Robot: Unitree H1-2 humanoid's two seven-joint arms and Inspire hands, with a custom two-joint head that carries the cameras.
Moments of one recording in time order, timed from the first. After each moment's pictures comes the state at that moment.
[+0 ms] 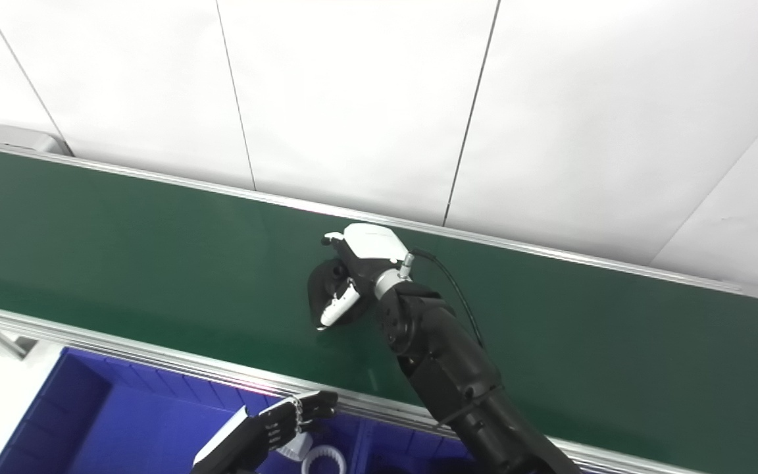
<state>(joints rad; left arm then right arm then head) 0.33 0.09 -0.18 0.11 -0.01 -0.44 -0.42 -0.66 -0.02 0.67 0.47 -0.77 0.35 0.25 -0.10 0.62</state>
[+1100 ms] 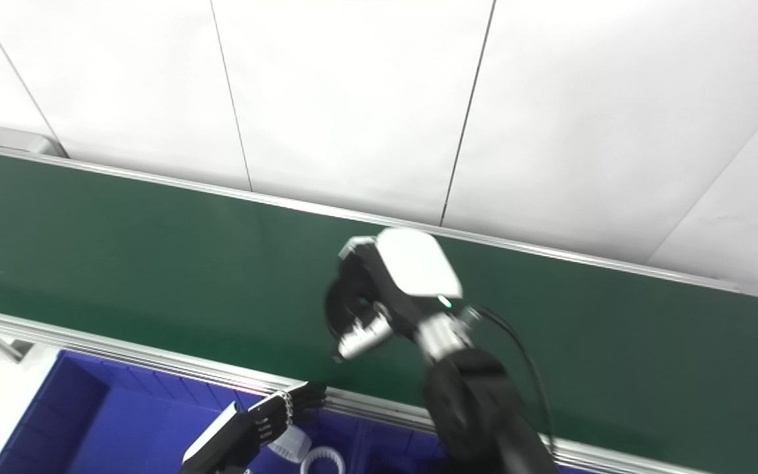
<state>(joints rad) 0.33 0.09 -0.13 0.09 -0.05 -0.44 -0.49 -0.23 -0.16 0.54 -0.44 -0.98 0.46 0.41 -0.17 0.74</state>
